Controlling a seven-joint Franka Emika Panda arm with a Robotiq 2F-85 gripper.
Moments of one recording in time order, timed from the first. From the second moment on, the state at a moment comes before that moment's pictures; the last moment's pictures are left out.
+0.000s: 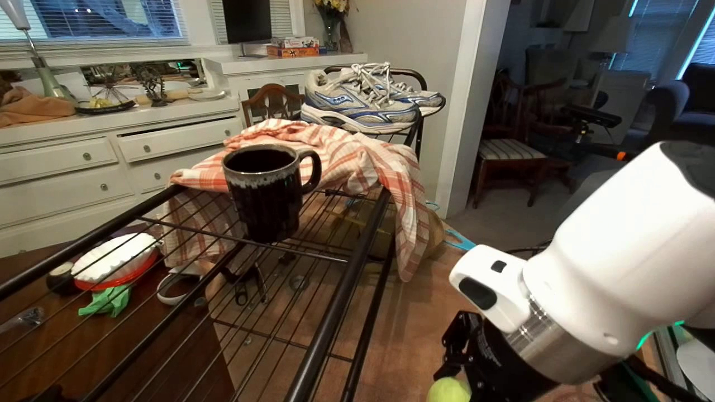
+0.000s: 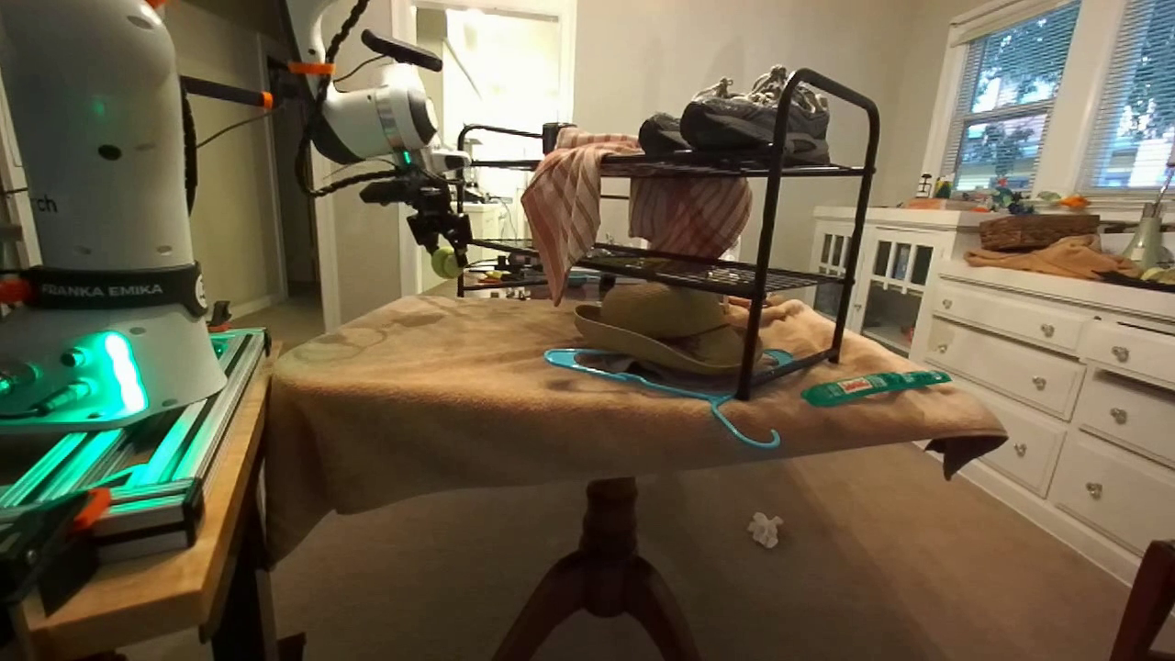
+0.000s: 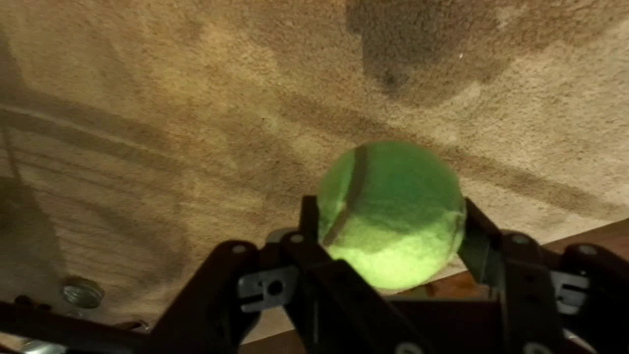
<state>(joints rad) 0.33 0.06 0.33 -2.59 -0.66 2.92 0.67</state>
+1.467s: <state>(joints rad) 0.39 -0.46 0.22 -2.51 0.09 2.73 0.01</state>
